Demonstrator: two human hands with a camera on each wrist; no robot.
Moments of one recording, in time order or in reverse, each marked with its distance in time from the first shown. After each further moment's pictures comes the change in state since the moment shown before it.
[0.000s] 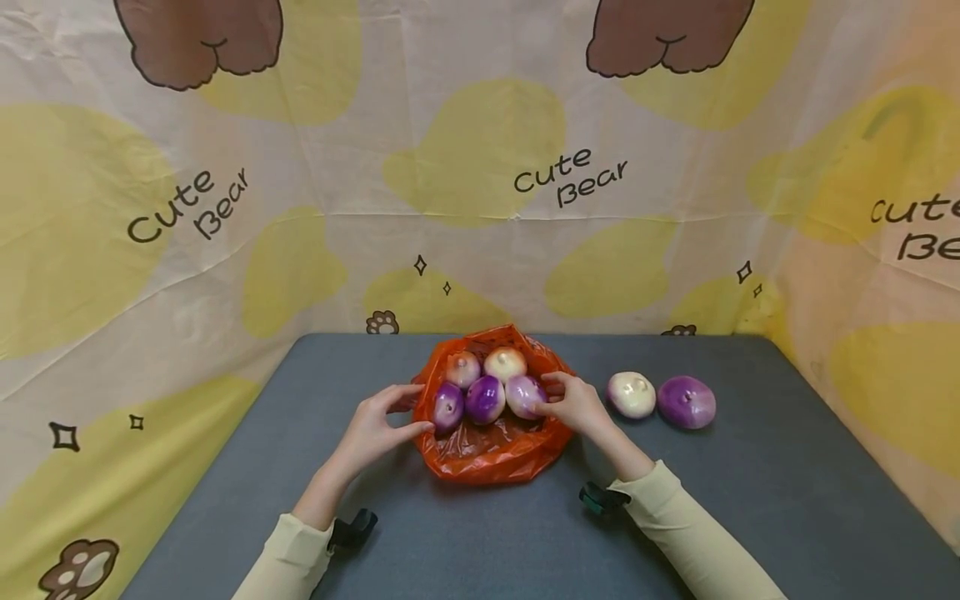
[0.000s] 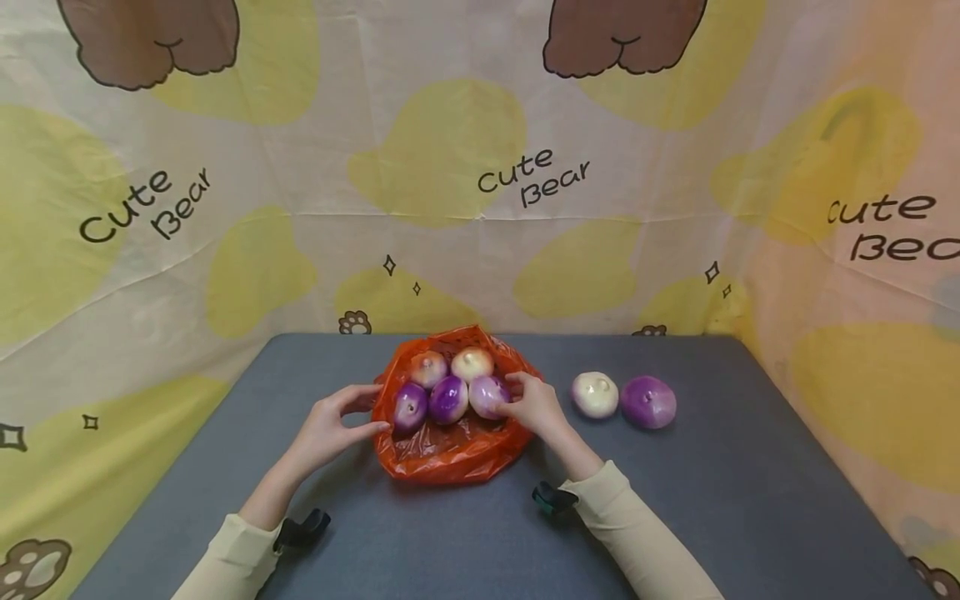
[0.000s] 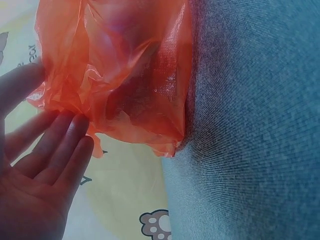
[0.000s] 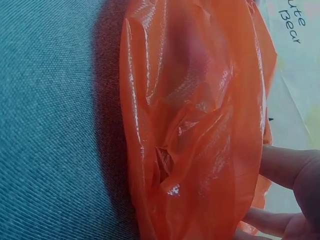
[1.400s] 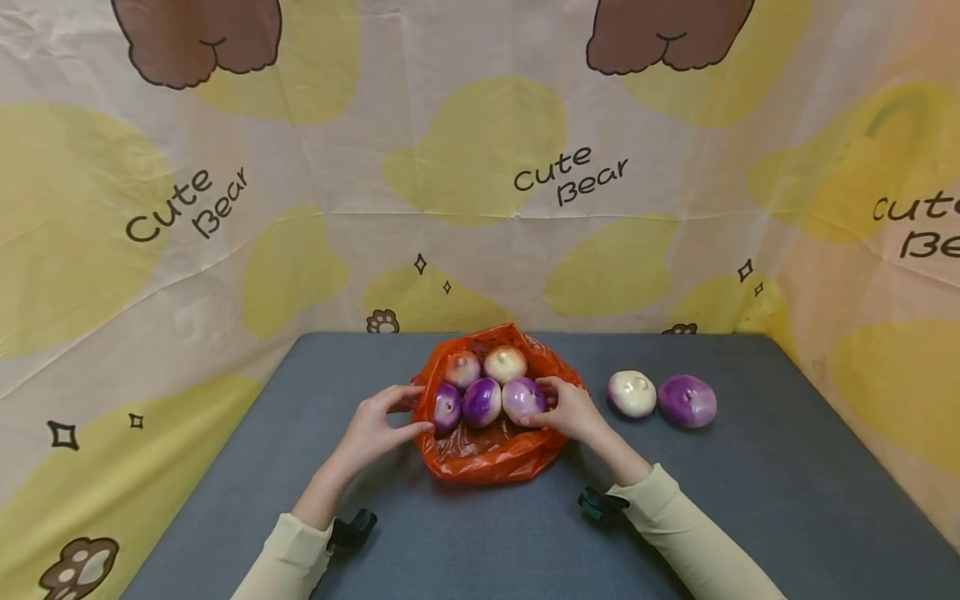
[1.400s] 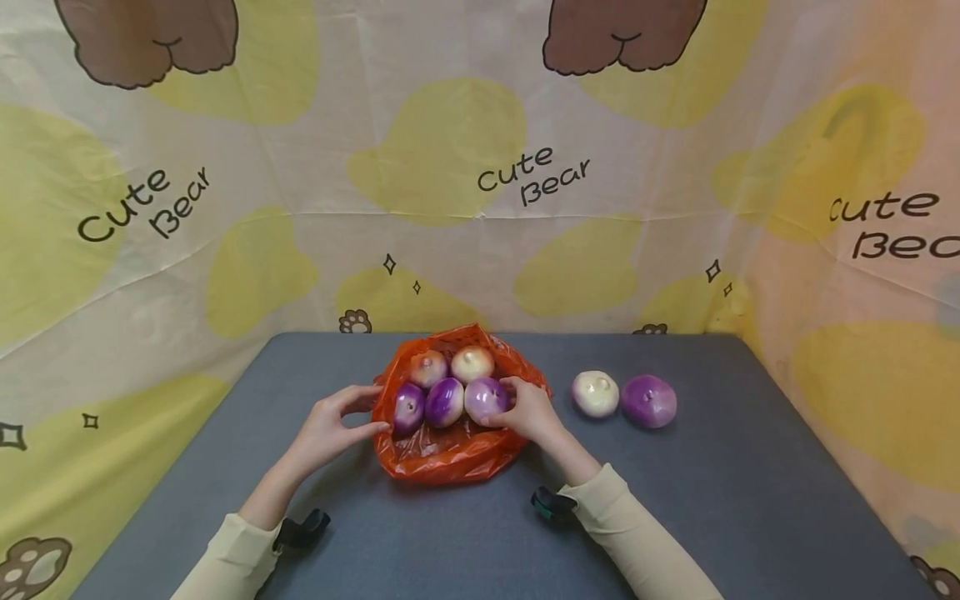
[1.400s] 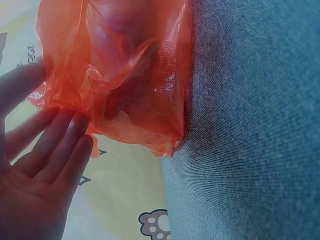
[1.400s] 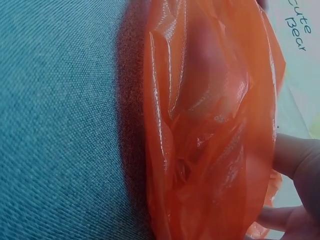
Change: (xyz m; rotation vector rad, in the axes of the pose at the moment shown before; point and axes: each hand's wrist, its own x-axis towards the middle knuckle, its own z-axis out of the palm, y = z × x) left_hand 0.000 -0.002 0.002 0.013 0.001 0.018; right_hand -0.005 0.001 0.010 -0.048 -0.027 -0.079
